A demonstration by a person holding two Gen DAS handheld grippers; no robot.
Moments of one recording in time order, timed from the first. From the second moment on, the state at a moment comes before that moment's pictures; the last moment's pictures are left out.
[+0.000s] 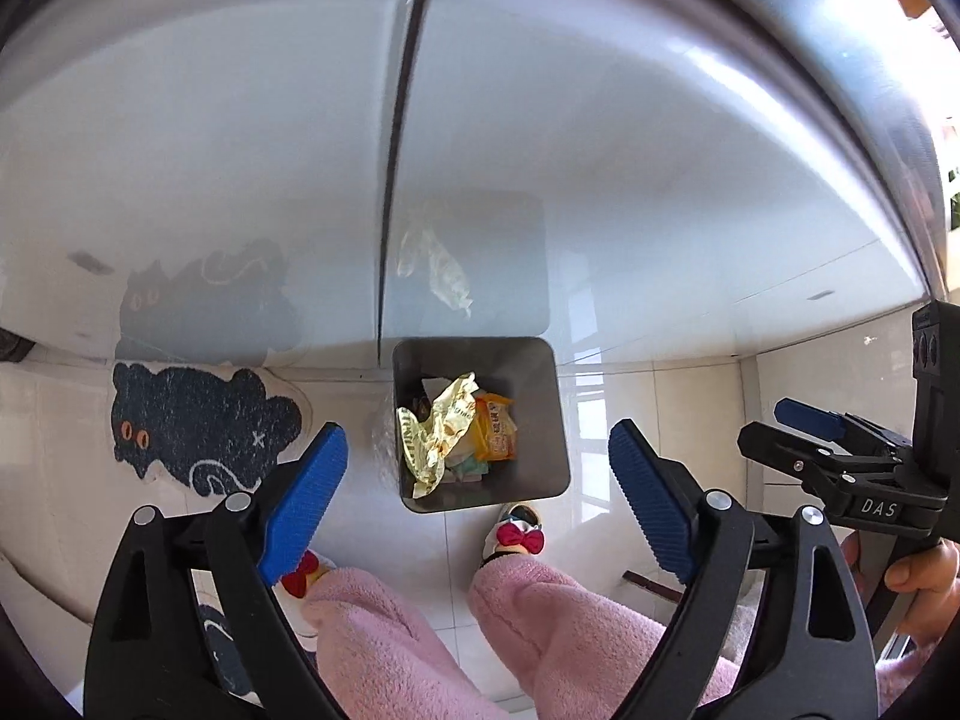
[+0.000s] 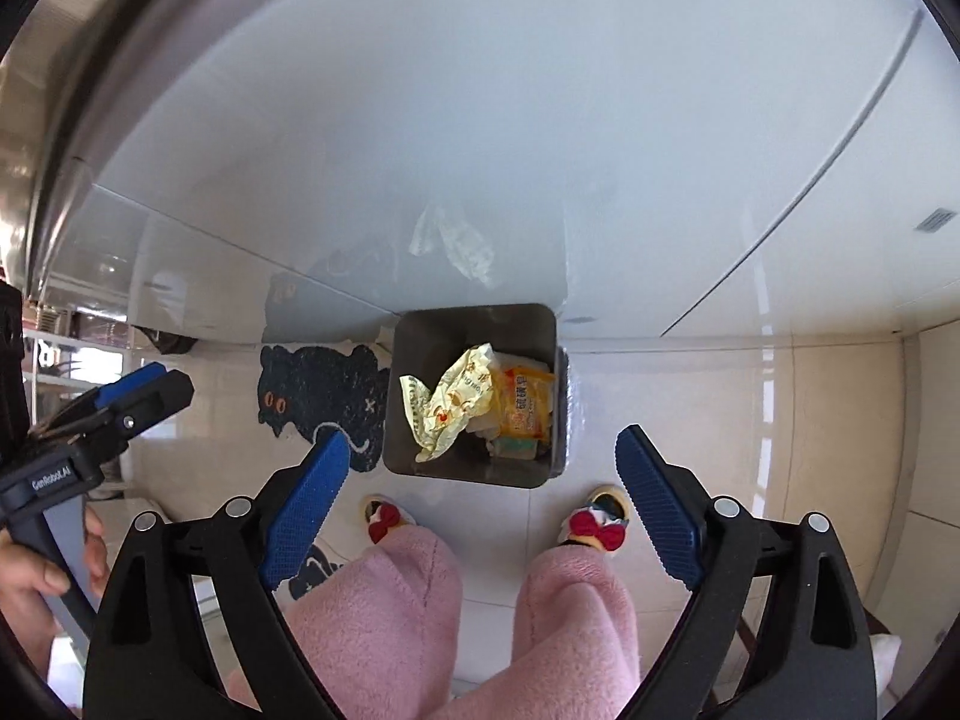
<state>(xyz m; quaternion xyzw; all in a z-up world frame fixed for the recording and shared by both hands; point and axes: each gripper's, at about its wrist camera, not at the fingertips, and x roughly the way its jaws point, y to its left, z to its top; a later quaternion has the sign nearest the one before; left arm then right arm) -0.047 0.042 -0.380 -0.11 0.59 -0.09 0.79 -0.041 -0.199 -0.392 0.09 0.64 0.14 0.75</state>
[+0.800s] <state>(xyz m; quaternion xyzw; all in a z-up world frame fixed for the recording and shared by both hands) -0.013 0.022 -0.144 -0.05 0.43 -0.16 0.89 -0.029 -0.280 -0.171 0.16 0.47 0.06 0.86</state>
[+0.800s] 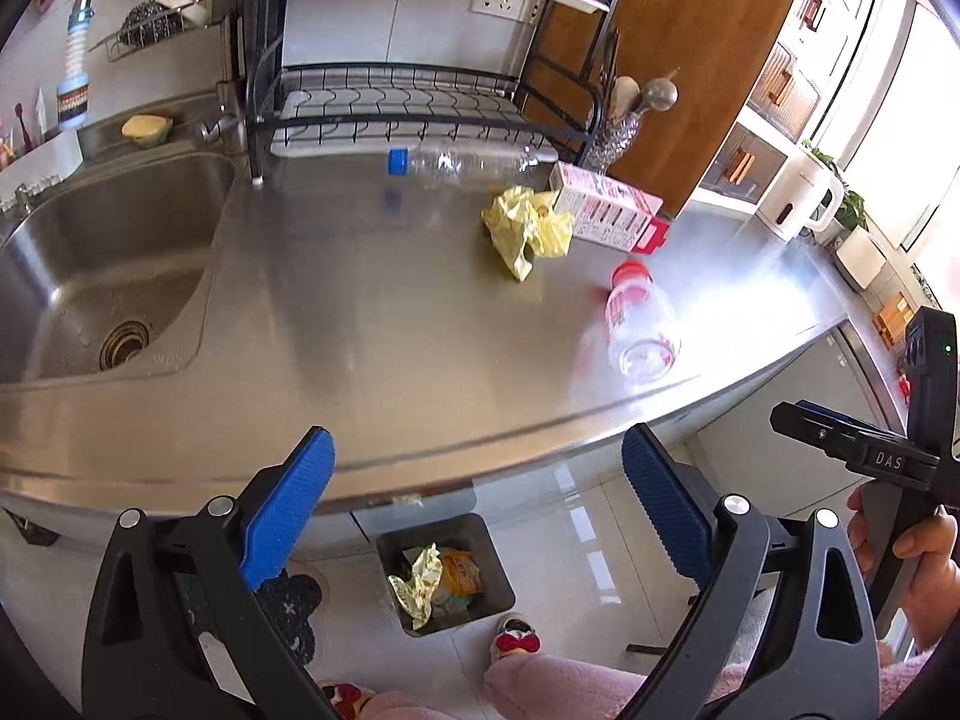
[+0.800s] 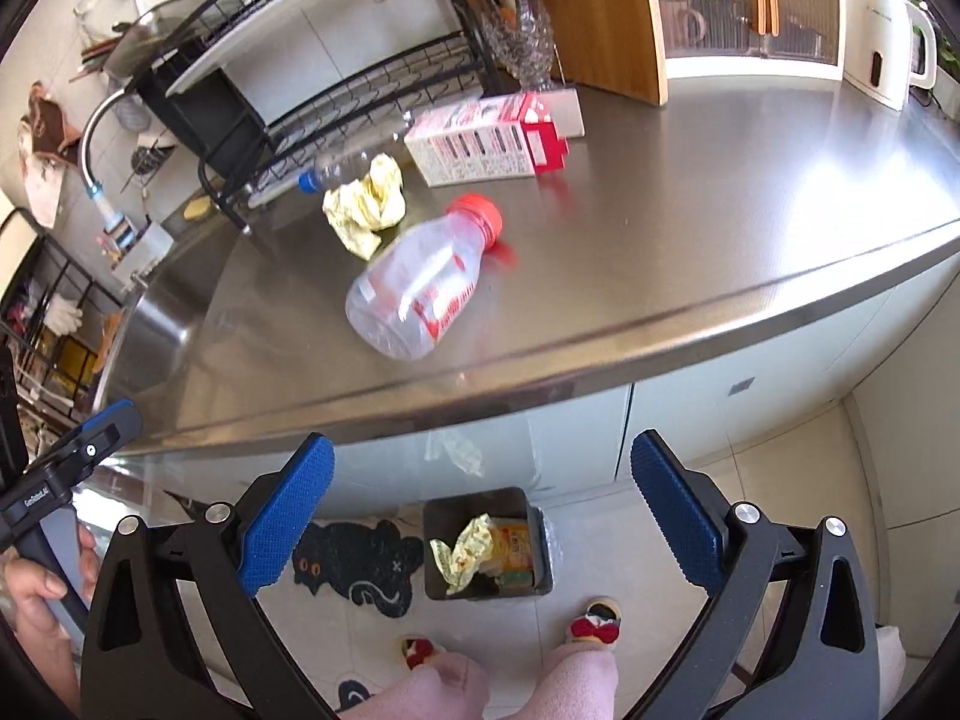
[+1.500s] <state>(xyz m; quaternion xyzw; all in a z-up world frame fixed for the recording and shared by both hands) 0.116 -0.026 -0.122 0.00 0.39 -0.20 0.90 0.060 -0.261 -0.145 0.16 0.46 0.02 0.87</state>
